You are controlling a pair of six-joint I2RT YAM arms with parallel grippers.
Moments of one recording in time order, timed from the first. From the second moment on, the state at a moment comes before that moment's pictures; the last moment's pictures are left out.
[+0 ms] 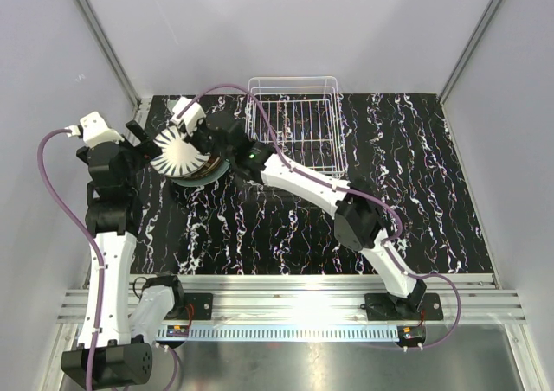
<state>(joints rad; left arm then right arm) 0.11 0.84 0.97 -0.31 -0.23 -0.31 1.00 2.29 2.18 0.01 0.07 -0.27</state>
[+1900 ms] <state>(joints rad) 0.05 0.86 0.97 -0.31 -0.22 -0.31 1.00 2.09 1.81 0.52 0.67 0.01</state>
